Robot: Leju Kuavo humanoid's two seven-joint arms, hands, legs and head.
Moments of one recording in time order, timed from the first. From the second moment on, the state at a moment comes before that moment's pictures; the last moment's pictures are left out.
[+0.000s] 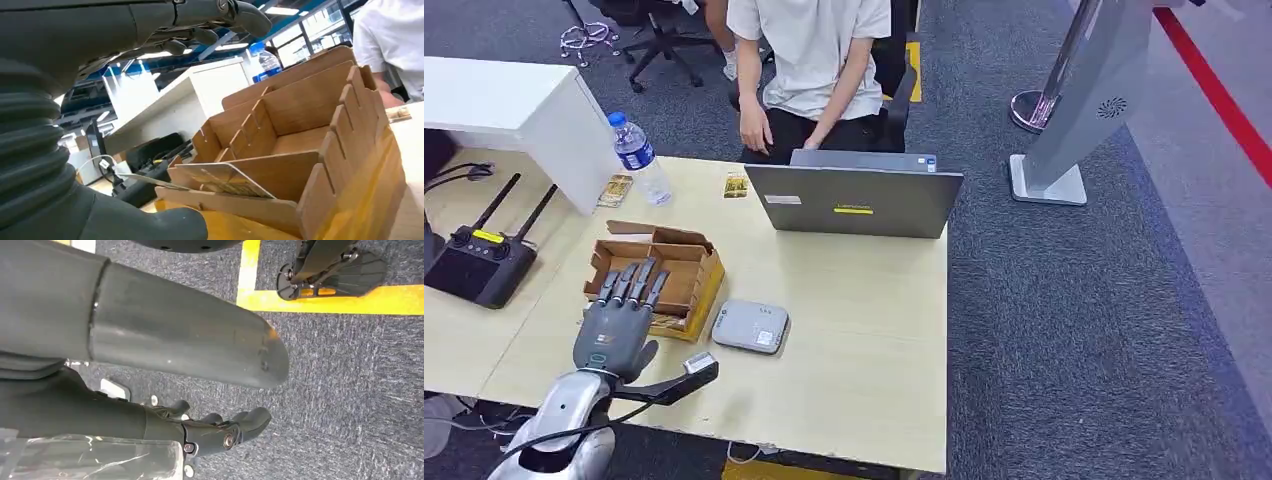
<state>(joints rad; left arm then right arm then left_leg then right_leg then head) 0.02 0.28 -0.18 -1.52 -1.31 0.14 0.07 -0.05 0.09 -0.41 -0.18 0.60 -0.26 0.10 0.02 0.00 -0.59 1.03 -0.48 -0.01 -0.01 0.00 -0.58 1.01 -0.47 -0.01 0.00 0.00</state>
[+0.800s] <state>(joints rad) -0.02 0.26 -0.17 -1.43 -1.31 0.13 0.07 -0.05 0.09 -0.41 -0.18 0.62 -0.25 0.10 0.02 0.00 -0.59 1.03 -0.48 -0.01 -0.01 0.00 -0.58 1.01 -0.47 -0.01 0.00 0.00</state>
